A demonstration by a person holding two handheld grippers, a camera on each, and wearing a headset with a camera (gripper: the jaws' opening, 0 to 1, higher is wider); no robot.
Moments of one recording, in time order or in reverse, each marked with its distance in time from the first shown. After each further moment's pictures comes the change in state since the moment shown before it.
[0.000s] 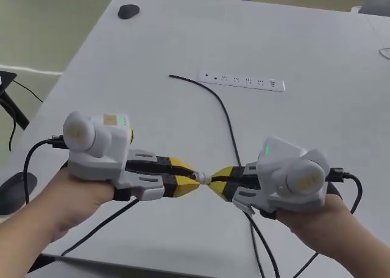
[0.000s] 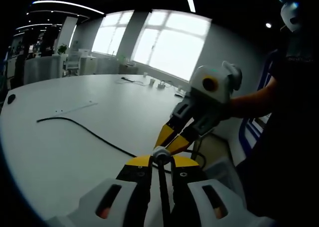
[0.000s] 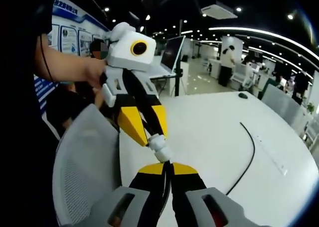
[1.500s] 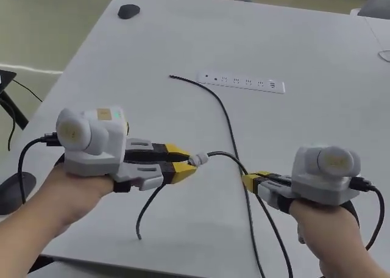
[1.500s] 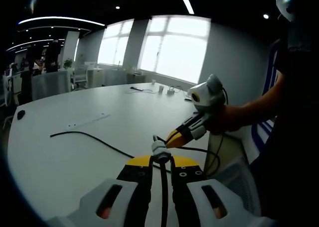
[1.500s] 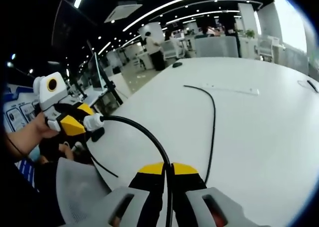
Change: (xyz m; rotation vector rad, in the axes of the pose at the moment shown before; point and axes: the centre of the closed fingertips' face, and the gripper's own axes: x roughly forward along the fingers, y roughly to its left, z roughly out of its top) left arm -0.009 0.017 0.018 0.097 -0.059 0.099; right arm -0.025 -0.068 -0.059 0.641 -0.027 -0.334
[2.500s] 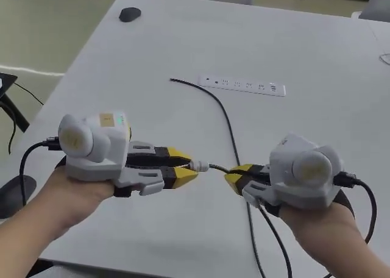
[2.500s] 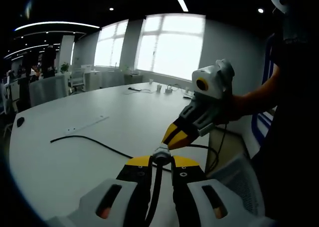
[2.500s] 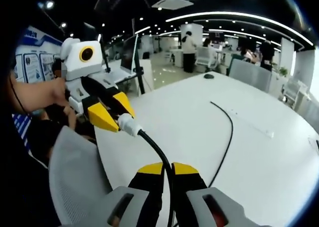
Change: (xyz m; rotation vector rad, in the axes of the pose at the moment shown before) left arm 0.003 0.001 0.000 0.042 0.010 -0.011; right arm 0.002 0.042 0.020 -0.337 0.020 0.083
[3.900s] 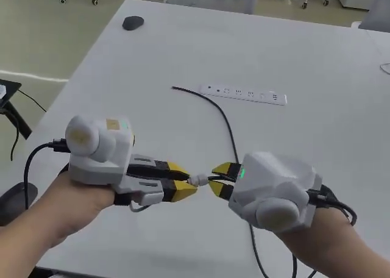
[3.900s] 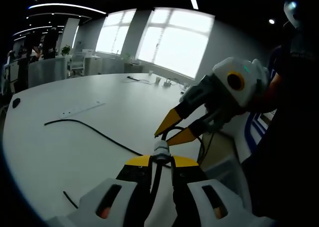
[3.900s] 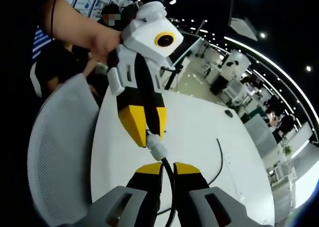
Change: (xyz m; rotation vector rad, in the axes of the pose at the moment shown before) left arm -0.003 -0.003 -0.011 -0.111 0.071 -0.040; right arm 0.005 0.043 0.034 -0.688 0.025 0.035
